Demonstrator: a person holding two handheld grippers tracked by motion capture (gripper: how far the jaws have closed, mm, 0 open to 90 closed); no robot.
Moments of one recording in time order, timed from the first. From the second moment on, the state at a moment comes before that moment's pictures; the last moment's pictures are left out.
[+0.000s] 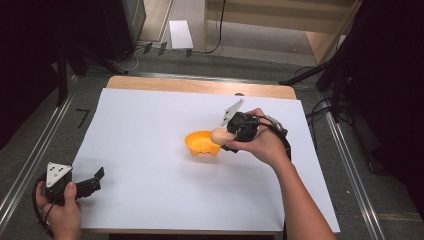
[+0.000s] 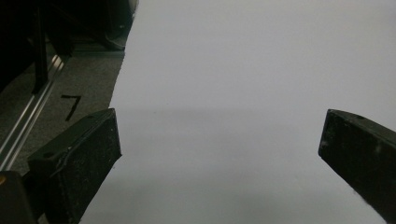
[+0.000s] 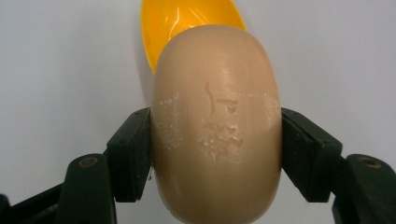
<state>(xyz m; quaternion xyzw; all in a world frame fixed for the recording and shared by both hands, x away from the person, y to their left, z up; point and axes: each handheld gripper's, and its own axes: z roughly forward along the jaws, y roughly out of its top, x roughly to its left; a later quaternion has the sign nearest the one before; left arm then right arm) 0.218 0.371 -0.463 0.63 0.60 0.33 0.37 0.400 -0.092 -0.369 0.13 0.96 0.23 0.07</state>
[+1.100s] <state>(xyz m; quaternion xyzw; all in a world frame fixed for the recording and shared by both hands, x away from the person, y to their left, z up) 0.217 0.371 -0.463 0.63 0.60 0.33 0.37 0.422 -0.036 -0.381 0.06 0.98 0.20 0.04</state>
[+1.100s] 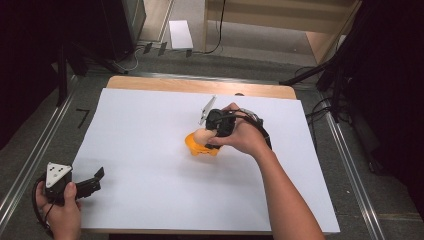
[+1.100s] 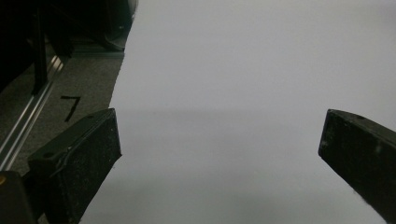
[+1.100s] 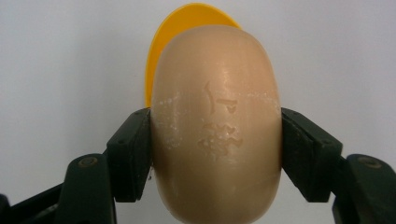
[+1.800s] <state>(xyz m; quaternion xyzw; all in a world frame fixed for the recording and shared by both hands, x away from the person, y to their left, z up) 0.217 0.371 -0.463 0.63 0.60 0.32 0.37 0.433 -0.033 -0.395 0.07 0.98 0.20 0.00</state>
